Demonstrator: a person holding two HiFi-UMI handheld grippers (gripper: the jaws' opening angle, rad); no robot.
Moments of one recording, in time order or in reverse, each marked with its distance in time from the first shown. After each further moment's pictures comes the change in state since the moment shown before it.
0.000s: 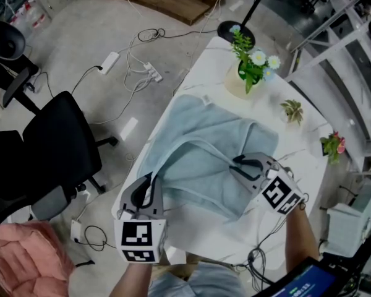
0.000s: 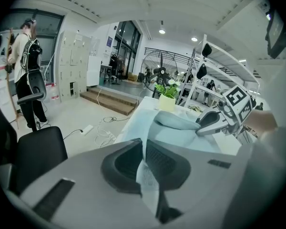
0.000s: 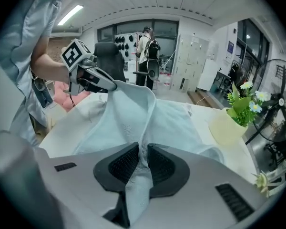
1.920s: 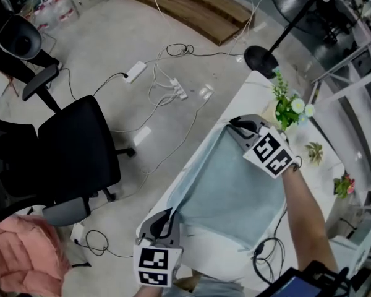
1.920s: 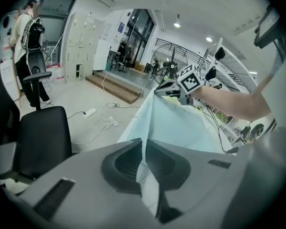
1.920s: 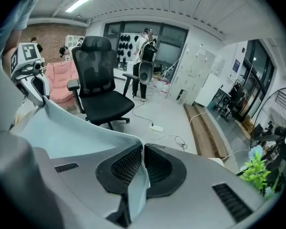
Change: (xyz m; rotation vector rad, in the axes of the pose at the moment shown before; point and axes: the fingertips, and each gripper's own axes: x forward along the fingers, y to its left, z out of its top) left arm -0.017 0.029 -0.033 -0.151 0.130 -0.015; right arm 0.120 -0.147 0.139 -0.137 -0.065 -0.101
